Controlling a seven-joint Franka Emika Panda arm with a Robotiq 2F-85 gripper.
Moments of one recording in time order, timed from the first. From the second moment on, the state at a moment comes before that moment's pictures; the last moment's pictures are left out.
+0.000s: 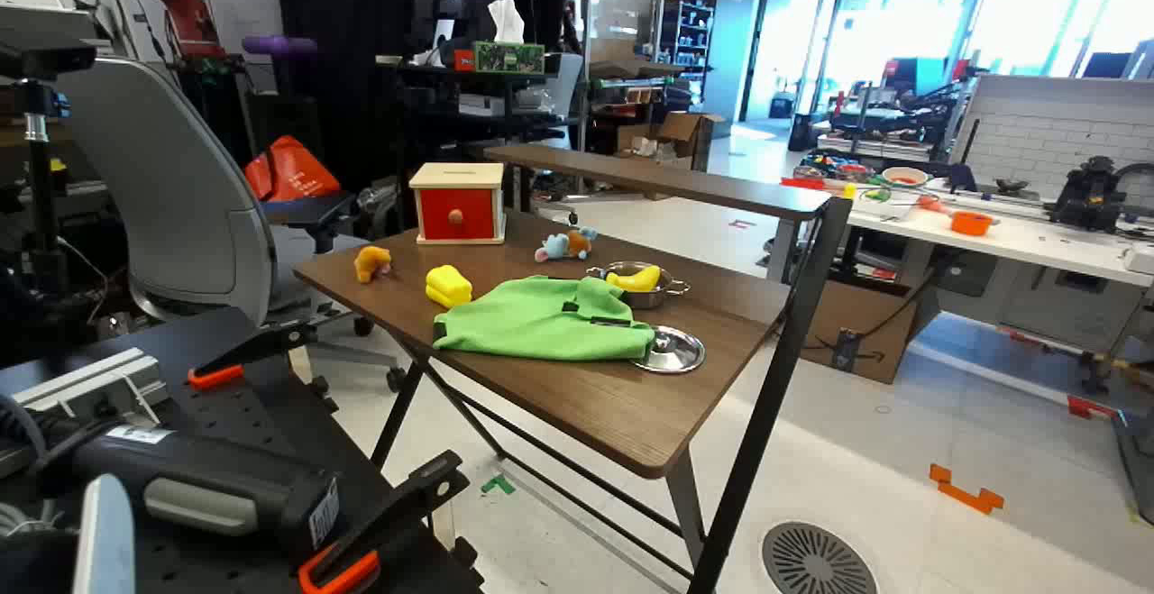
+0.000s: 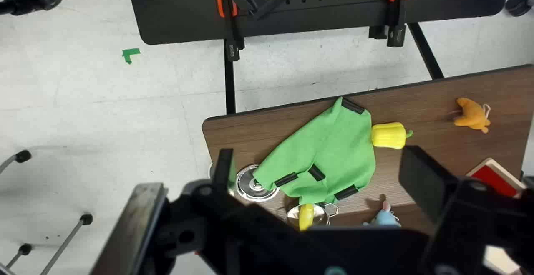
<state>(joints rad) -0.05 -0.84 -0.03 -2.63 -0.07 1.92 -0.01</state>
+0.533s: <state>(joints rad) -0.04 -0.80 -0.01 -2.66 -0.07 2.01 -0.01</state>
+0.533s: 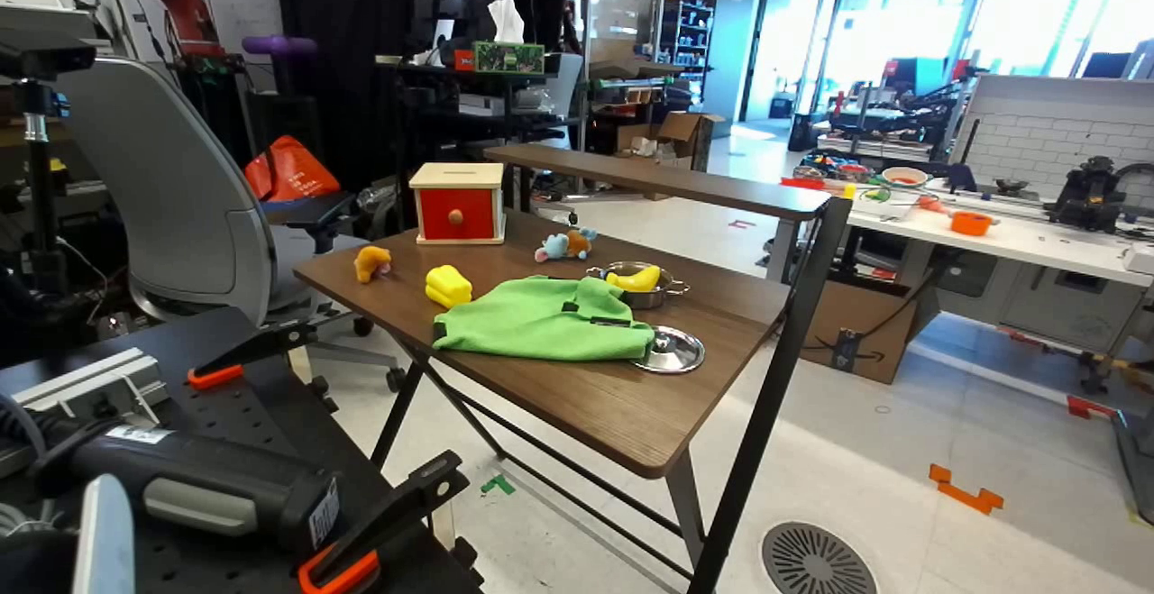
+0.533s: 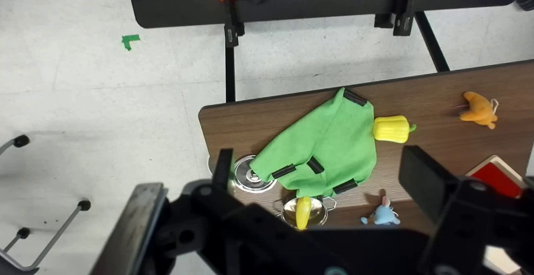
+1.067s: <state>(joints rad) 0.06 -0.46 0.11 -2.69 -0.14 2.34 -0.05</state>
